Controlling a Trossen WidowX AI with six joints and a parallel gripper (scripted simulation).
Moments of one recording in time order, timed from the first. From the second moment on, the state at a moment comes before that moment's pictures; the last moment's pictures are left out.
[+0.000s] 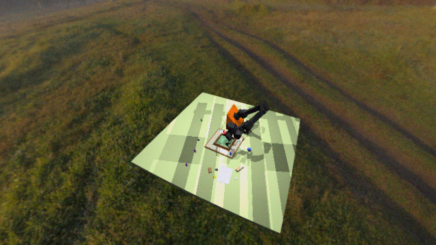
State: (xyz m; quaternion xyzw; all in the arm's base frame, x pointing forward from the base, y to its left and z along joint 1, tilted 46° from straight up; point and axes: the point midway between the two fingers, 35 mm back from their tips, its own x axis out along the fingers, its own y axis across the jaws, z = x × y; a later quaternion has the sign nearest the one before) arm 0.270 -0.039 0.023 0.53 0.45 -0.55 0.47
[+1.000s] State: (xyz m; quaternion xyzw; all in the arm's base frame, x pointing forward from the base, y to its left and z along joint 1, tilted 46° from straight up) arm 0.263 -0.057 0.005 0.69 0.59 -0.33 0.26
